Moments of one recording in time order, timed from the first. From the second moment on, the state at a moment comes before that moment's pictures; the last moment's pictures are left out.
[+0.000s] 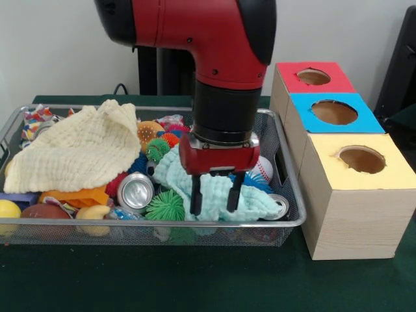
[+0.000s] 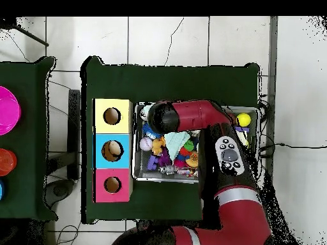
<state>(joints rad) -0.33 -0.47 0.20 1.33 -0.44 0.51 1.57</state>
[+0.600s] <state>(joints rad) -0.43 -0.43 0.20 1.34 -0.44 0.51 1.57</state>
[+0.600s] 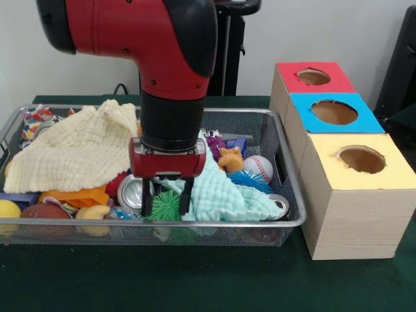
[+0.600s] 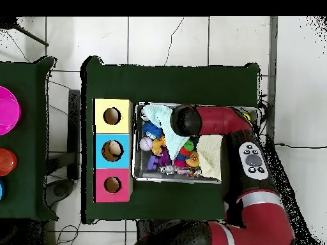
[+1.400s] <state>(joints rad) -0.45 -0.39 0.20 1.35 -0.44 0.49 1.57</state>
